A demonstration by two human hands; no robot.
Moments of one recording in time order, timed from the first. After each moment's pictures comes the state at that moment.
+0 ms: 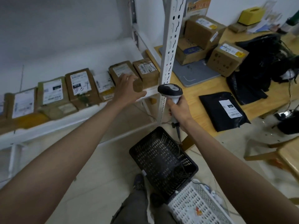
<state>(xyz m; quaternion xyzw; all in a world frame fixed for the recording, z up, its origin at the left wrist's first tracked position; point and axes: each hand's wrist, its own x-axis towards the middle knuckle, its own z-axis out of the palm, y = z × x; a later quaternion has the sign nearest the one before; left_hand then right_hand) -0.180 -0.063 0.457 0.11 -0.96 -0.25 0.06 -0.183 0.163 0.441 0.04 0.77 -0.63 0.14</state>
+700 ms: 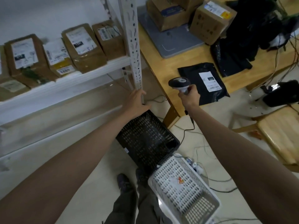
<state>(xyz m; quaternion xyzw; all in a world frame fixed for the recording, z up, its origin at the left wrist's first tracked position) -0.149 0.119 0.353 0.12 -0.94 -0.30 -0.10 -0.236 0.333 0.332 0.14 0.86 -0.47 0.11</state>
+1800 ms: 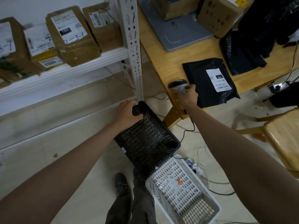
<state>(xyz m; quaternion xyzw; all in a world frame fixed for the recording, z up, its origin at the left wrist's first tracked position) -0.134 0.093 0.273 0.14 -0.93 -0.32 -0.14 -0.278 0.322 0.260 0.14 0.88 -0.43 0.16</state>
